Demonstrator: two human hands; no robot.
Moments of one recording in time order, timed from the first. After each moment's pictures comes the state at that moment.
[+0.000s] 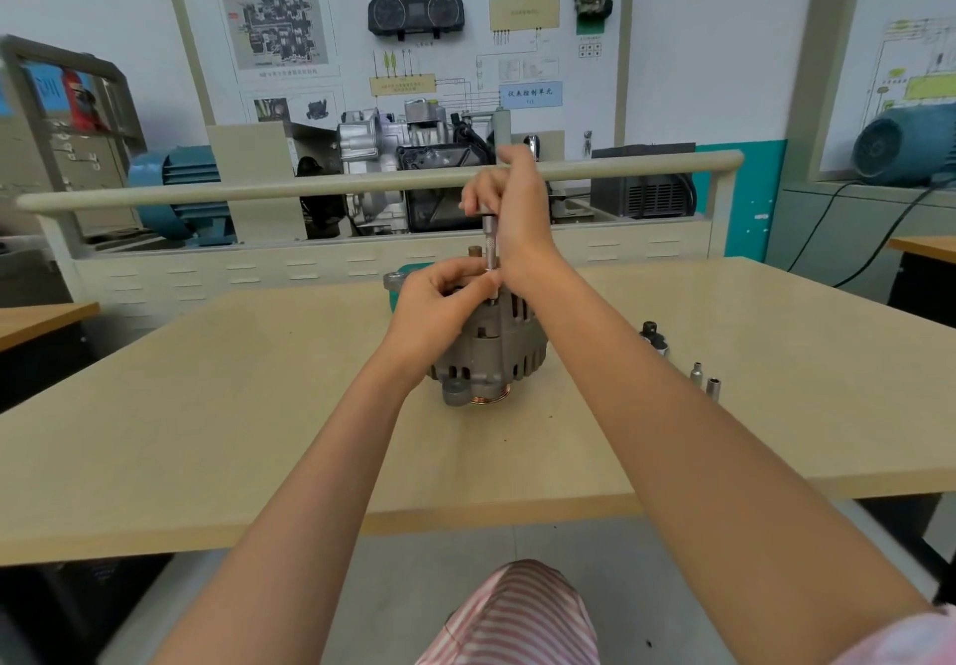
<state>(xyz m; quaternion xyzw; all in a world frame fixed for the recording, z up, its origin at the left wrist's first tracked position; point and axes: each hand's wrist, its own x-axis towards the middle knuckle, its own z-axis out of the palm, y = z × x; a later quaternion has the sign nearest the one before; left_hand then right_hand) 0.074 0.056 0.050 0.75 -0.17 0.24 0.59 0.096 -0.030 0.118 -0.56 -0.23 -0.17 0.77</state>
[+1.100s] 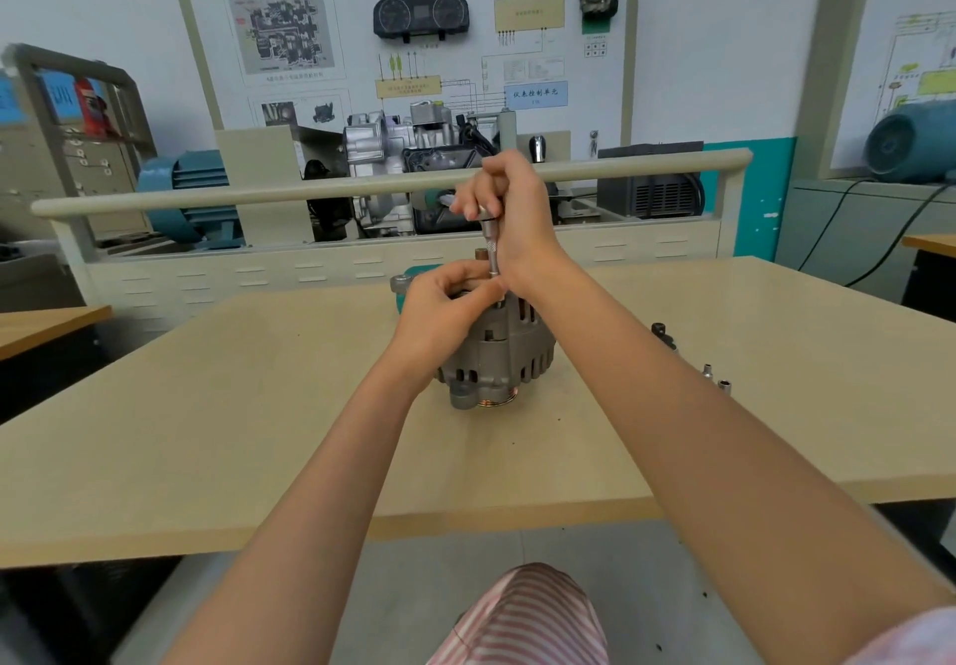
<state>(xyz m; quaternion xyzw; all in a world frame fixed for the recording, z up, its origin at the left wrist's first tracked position) 0.078 0.057 0.050 0.75 -0.17 0.24 0.59 0.091 -0.029 0.120 -0.53 -0.29 -0.11 0.79</state>
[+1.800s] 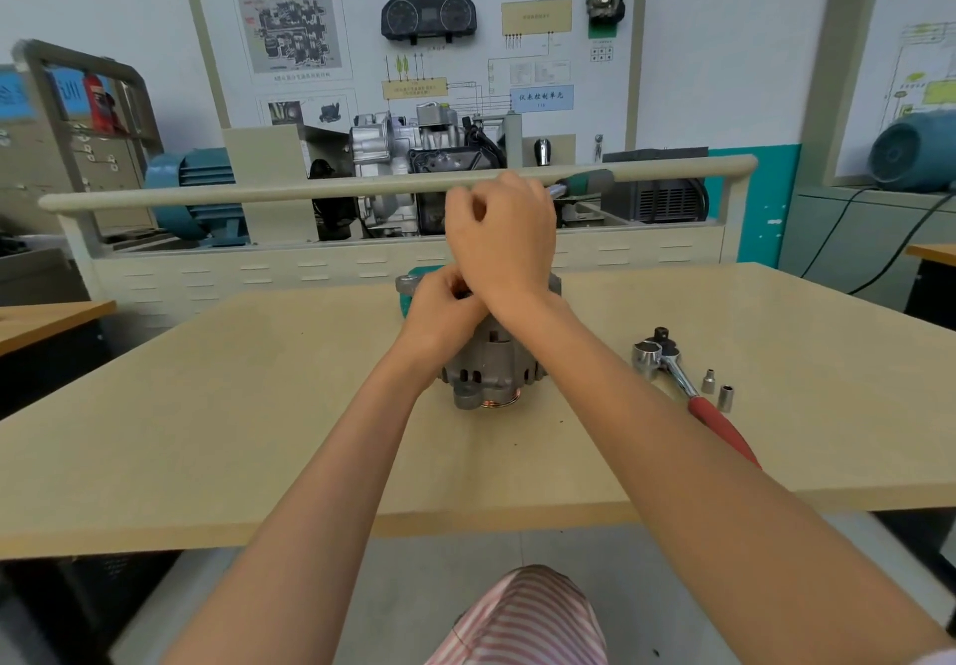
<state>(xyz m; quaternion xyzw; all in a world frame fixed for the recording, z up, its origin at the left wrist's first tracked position) 0.075 0.060 0.053 0.78 -0.15 0.24 0.56 0.078 -0.014 0.103 -0.75 -0.20 -0.47 0.42</state>
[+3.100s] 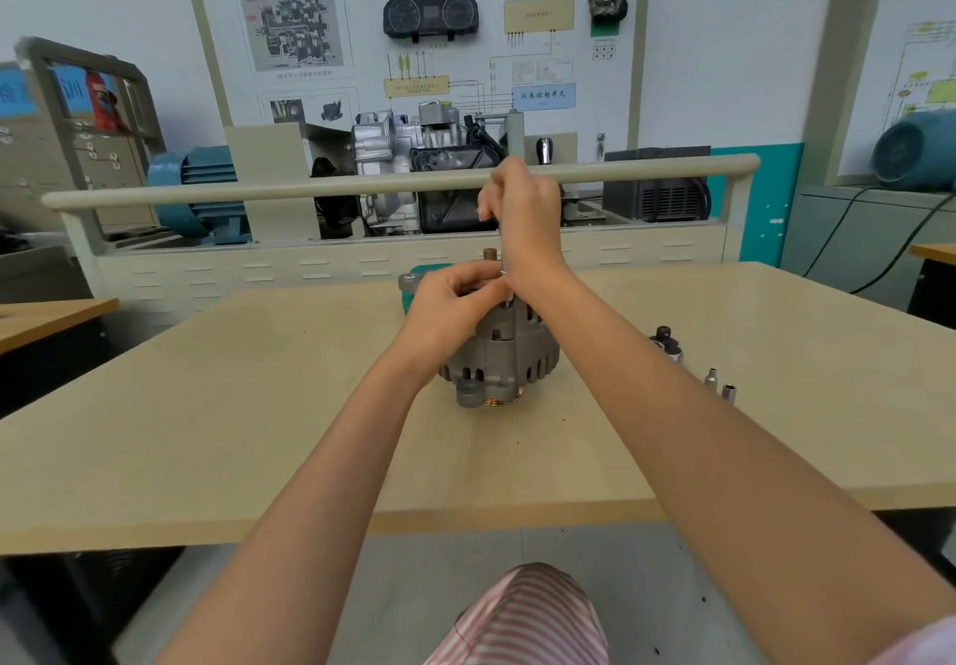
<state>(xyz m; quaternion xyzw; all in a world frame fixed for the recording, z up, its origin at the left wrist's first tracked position) 0.076 0.061 0.052 0.76 -0.19 0.21 0.58 0.091 -0.022 0.115 -0.56 -0.23 -0.24 0.76</state>
